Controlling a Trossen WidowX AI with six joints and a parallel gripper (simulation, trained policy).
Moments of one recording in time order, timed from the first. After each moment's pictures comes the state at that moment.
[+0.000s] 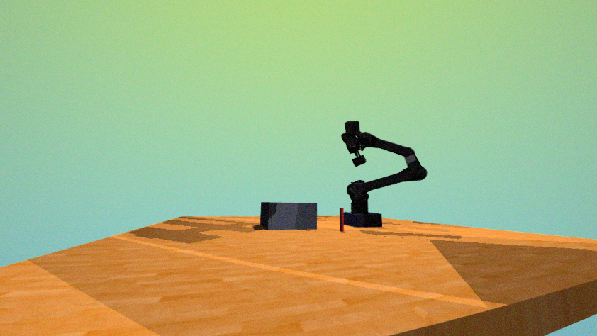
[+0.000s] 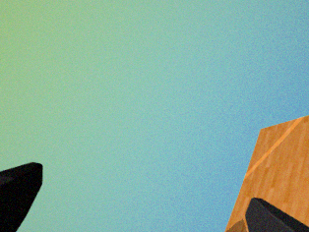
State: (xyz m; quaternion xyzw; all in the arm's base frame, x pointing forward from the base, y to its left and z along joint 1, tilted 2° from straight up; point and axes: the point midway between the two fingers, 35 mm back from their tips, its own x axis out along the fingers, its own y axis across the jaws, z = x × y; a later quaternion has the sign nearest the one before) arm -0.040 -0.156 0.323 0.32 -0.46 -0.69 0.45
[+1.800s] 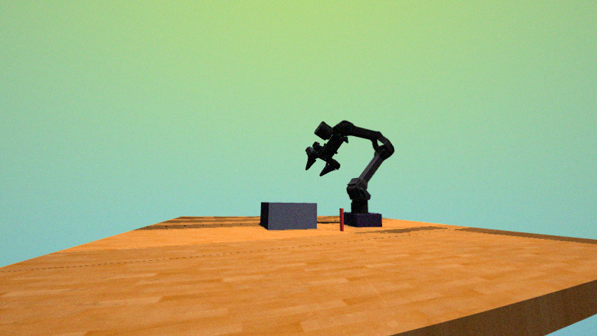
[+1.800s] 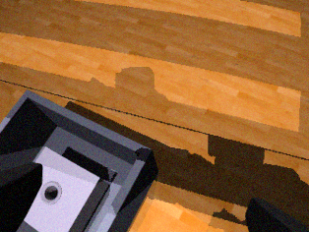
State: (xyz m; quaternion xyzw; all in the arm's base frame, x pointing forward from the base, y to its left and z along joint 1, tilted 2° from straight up) arm 0.184 -0.041 0.213 0.31 0.31 -0.39 0.81
